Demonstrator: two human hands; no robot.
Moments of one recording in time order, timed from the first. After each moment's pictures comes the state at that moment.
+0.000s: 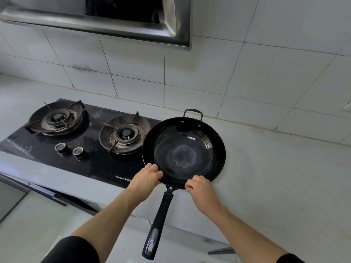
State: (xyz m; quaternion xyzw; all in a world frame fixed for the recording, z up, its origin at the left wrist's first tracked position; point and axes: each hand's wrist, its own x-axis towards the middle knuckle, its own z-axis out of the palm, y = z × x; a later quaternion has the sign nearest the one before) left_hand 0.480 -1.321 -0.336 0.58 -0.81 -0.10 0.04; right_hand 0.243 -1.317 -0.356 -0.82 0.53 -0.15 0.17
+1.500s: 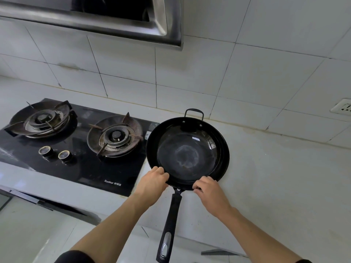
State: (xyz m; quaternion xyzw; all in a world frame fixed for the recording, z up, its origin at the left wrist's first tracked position) left_hand 0.426 -1.330 -0.328 0.58 -0.80 -0.11 0.08; right_hand 0.190 -1.331 -0.354 -0.81 0.54 -0.15 0.17
